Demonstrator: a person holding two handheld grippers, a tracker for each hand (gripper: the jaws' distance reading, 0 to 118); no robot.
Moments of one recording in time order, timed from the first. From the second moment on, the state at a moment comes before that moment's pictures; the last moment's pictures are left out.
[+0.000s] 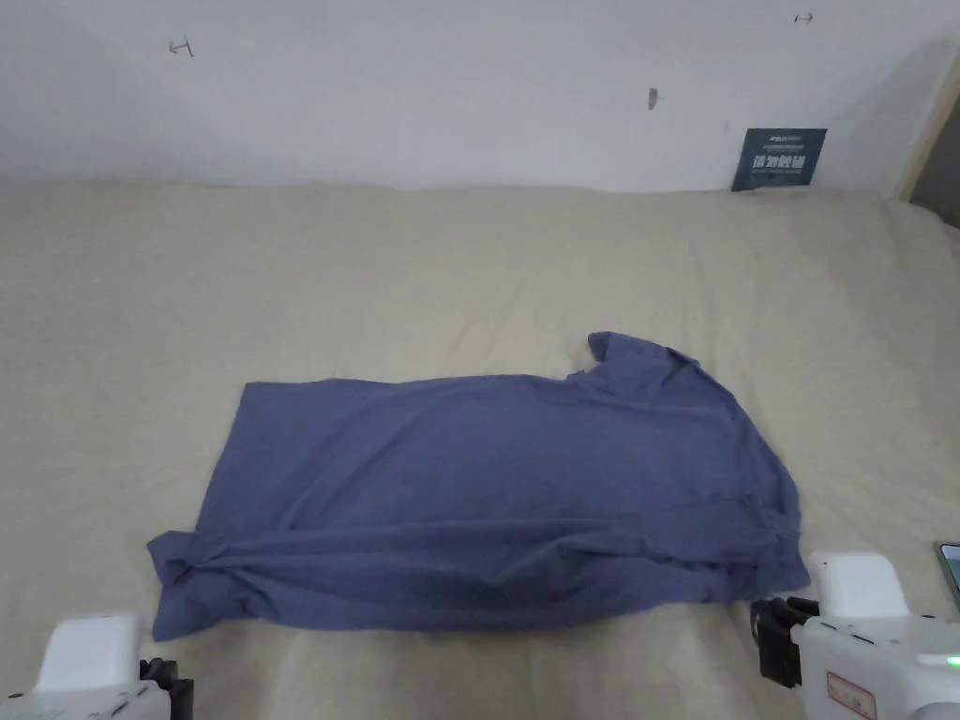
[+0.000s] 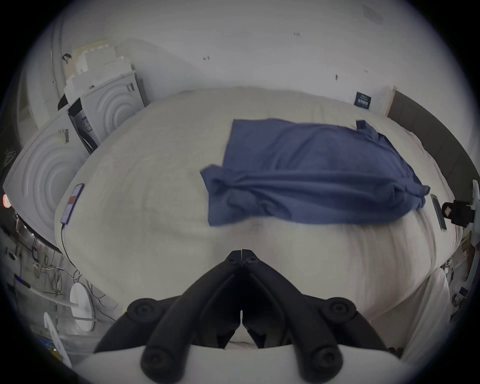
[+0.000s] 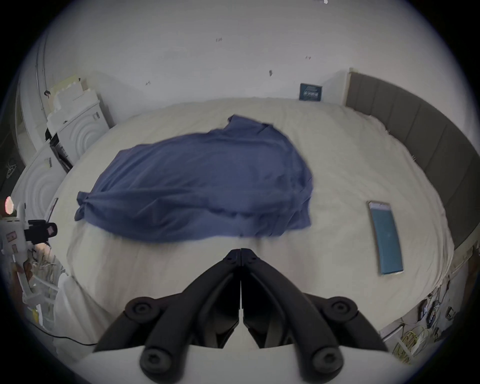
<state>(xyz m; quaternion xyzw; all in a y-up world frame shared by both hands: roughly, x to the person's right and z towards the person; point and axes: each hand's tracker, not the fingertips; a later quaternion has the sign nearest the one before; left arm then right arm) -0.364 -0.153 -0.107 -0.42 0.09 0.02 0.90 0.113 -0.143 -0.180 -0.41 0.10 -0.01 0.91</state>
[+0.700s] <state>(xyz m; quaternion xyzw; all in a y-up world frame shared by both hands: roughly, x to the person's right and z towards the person) -0.406 -0.174 -0.179 -0.42 0.09 0.03 0.90 0.088 -0.168 -0.185 -0.46 0.11 0.01 0.88</state>
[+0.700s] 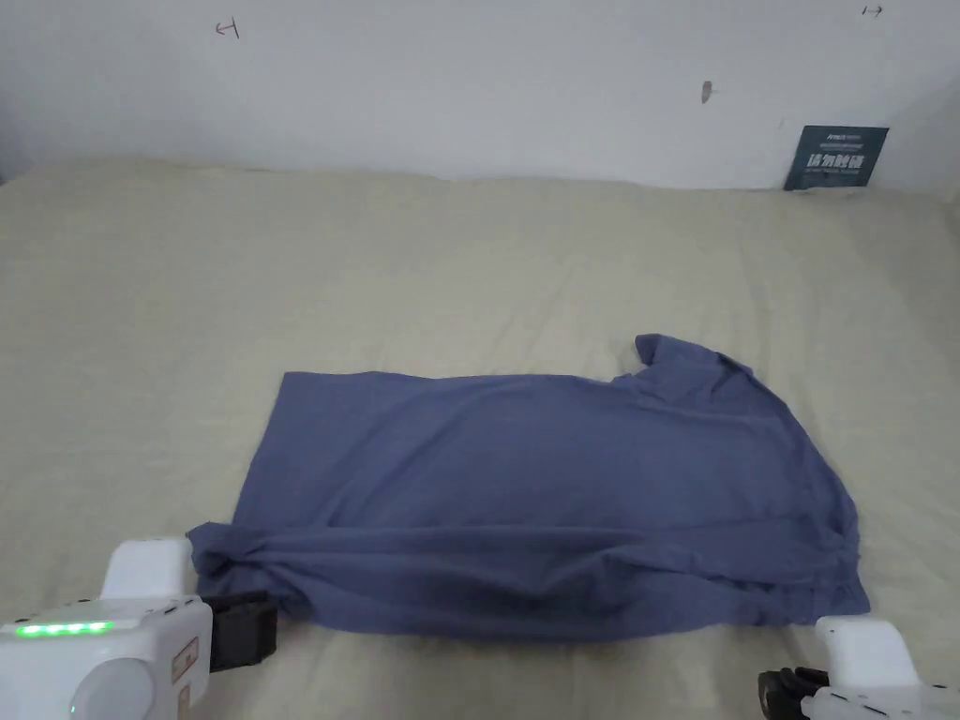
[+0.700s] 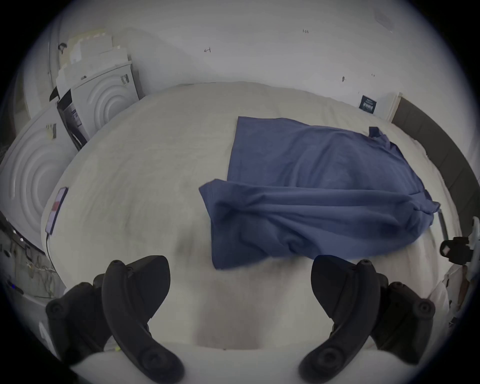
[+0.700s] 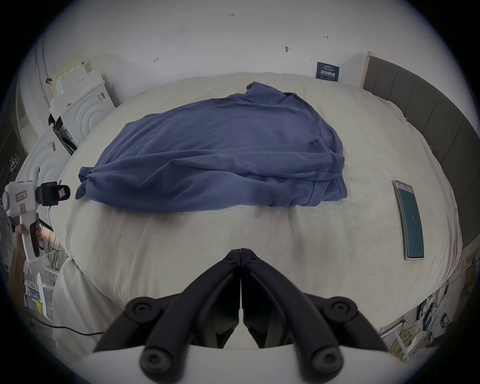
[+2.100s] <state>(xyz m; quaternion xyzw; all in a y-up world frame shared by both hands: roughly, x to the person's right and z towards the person) -0.397 -0.171 -0.209 -0.45 0.06 0.01 0.89 0.174 -0.190 -0.257 -0.45 0.00 -0.04 0.89</state>
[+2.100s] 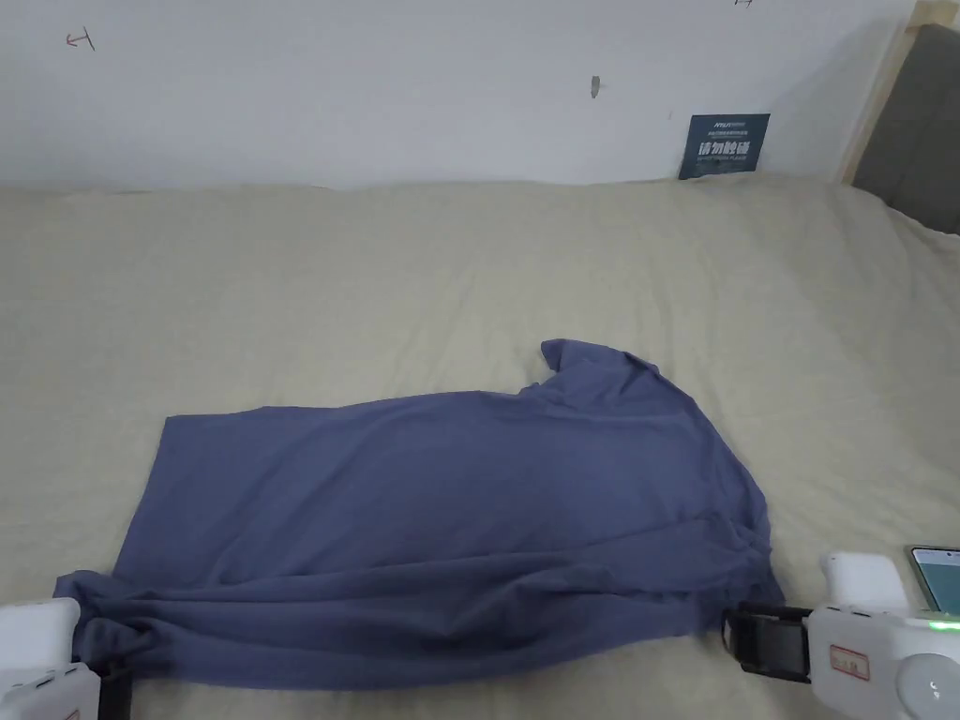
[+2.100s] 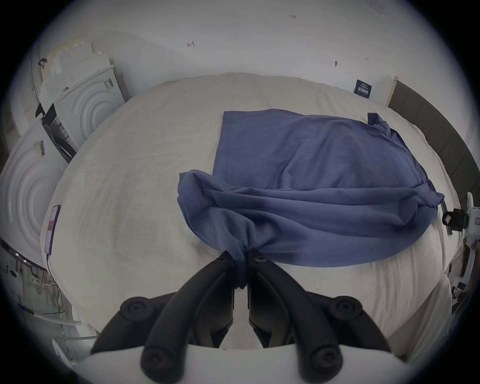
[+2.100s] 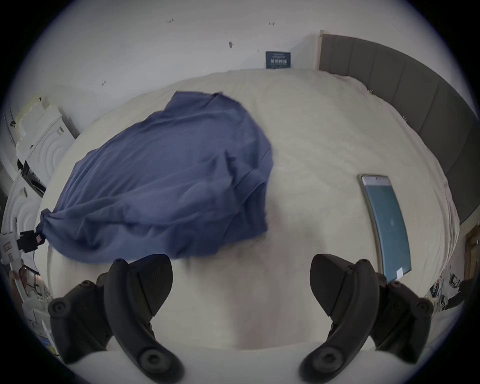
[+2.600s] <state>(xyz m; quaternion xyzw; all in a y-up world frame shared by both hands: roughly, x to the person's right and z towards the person) -0.398 -0.177 -0.216 -0.46 0.07 0.02 0.88 0.151 -0.213 -0.296 -0.48 0.03 -0.02 0.88</state>
